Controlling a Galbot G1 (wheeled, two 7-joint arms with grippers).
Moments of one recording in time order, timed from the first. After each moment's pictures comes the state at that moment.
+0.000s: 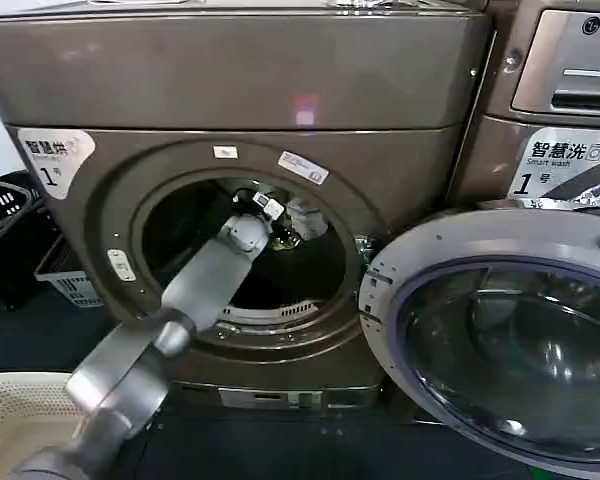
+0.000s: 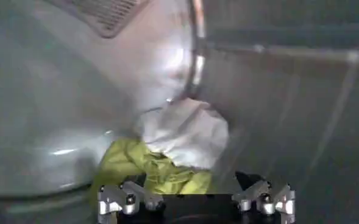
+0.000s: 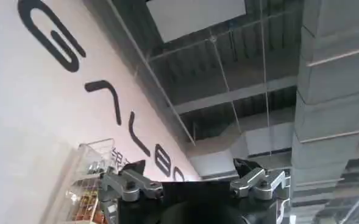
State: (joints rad) left arm -0.08 -1.46 0.24 -0.53 -0.10 0.40 0.30; right arm -2.03 0.85 2.67 1.97 0.99 -0.27 0.24
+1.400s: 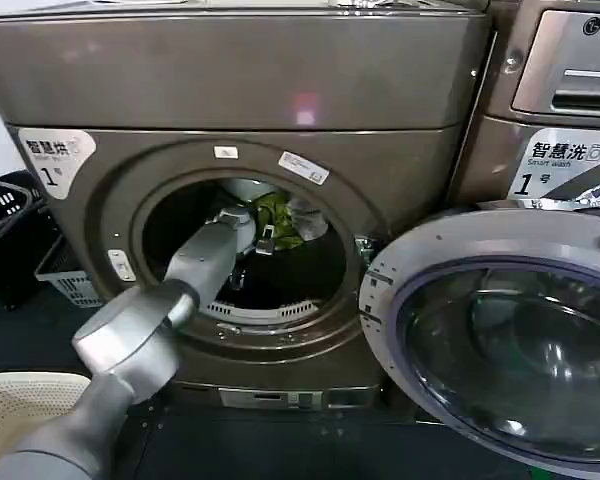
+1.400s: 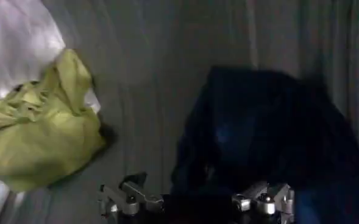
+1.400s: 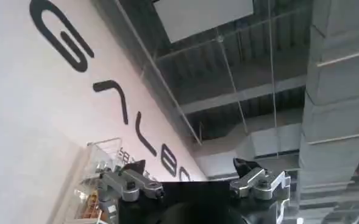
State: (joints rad) left arm -0.23 -1.52 0.55 -0.20 0.68 0.10 0.97; right arm -2.02 0.85 2.66 1.98 0.98 -0.27 0.23
